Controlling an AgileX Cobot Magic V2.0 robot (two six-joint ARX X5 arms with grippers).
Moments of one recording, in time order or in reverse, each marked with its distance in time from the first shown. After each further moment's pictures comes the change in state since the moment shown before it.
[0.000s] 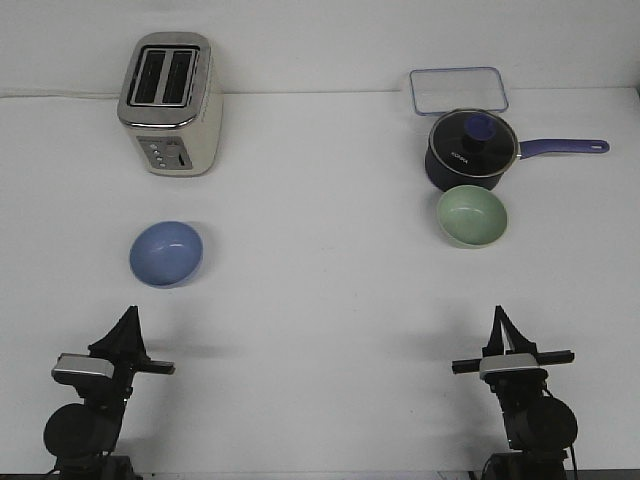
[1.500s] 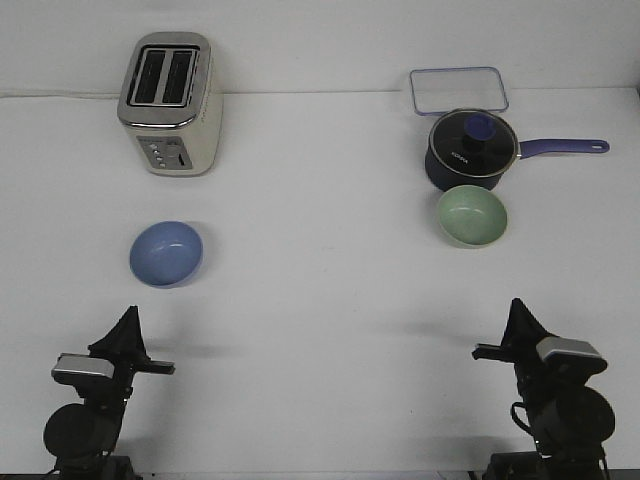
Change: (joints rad) left arm 0.000 0.000 0.000 0.000 0.000 0.000; right arm 0.000 0.228 0.423 -0.327 0.004 0.580
